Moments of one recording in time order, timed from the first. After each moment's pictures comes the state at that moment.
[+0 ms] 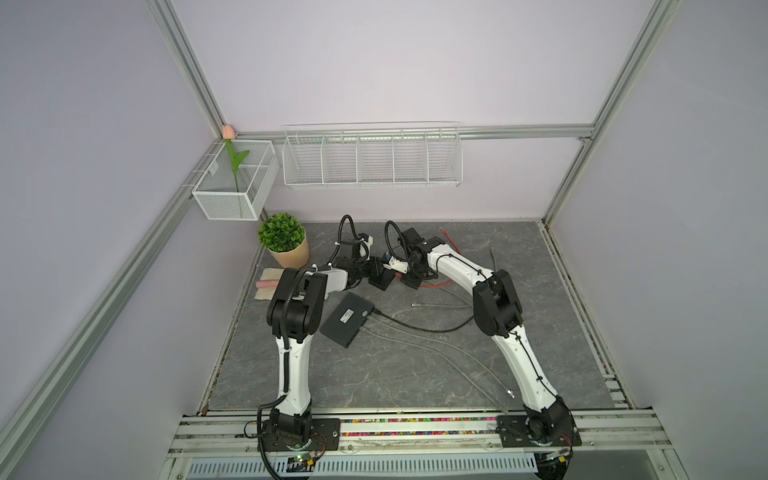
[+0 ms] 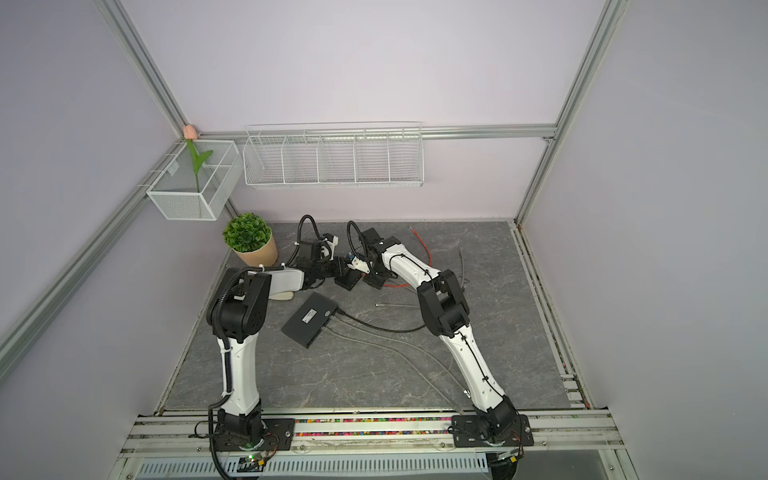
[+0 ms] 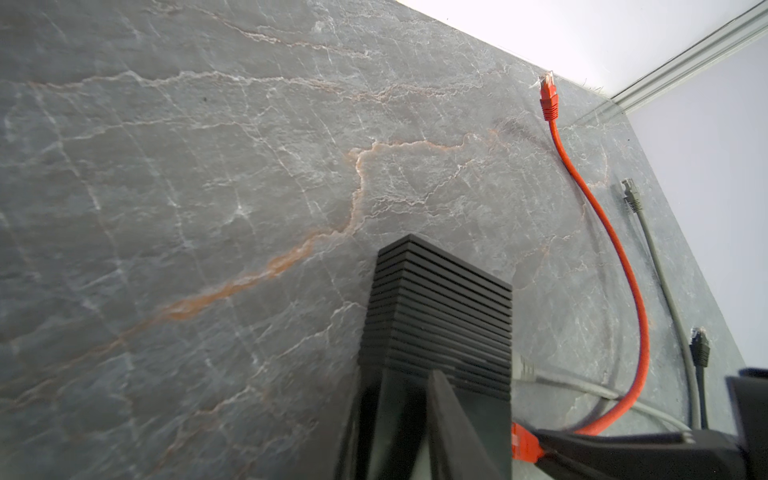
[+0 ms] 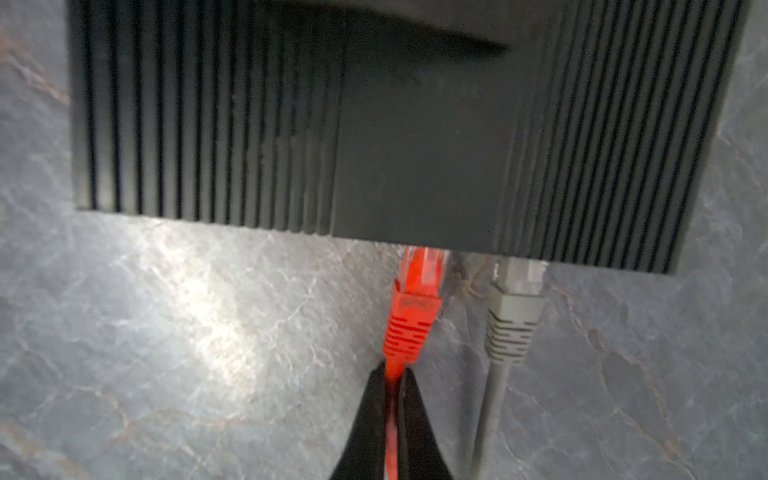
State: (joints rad) left arm -0.32 2.16 1.29 0.22 0.44 -0.35; right arm 0.62 2.49 2.18 -0.93 -0.07 -0.56
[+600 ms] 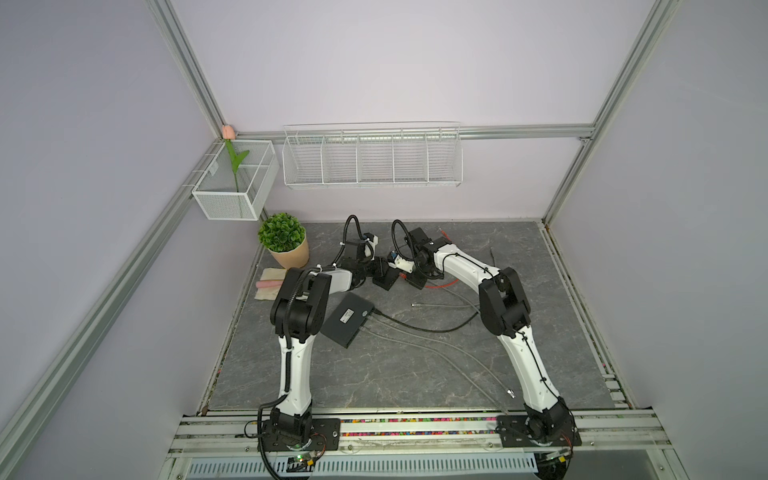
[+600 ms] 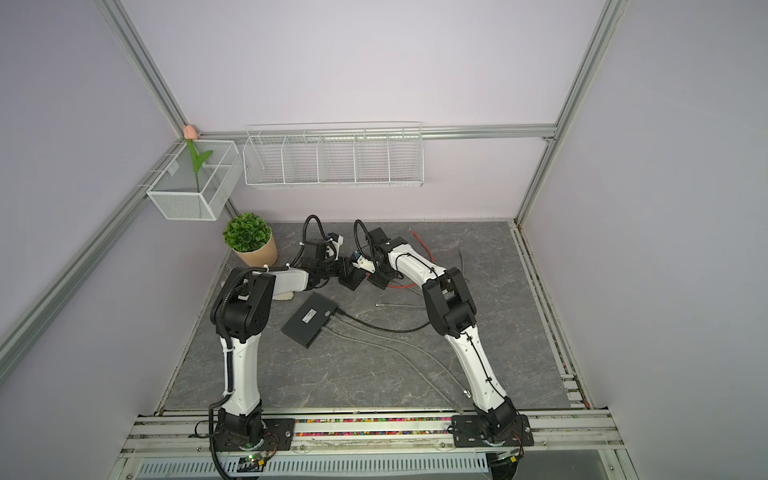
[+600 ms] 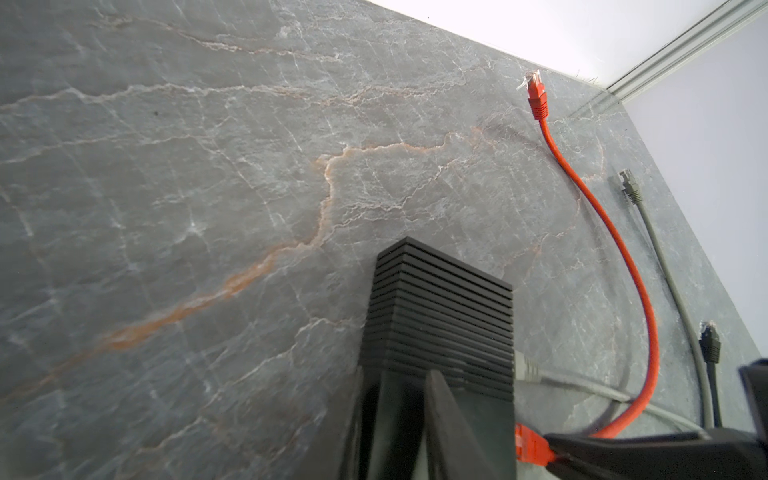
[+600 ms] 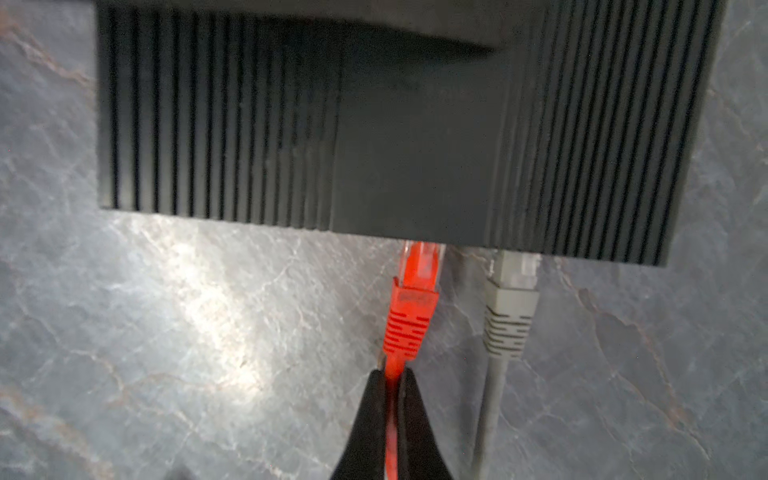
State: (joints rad) left arm -0.36 2.17 1.31 0.23 0.42 -0.33; right arm 0.59 2.42 2.07 -0.87 -0.10 -0.55
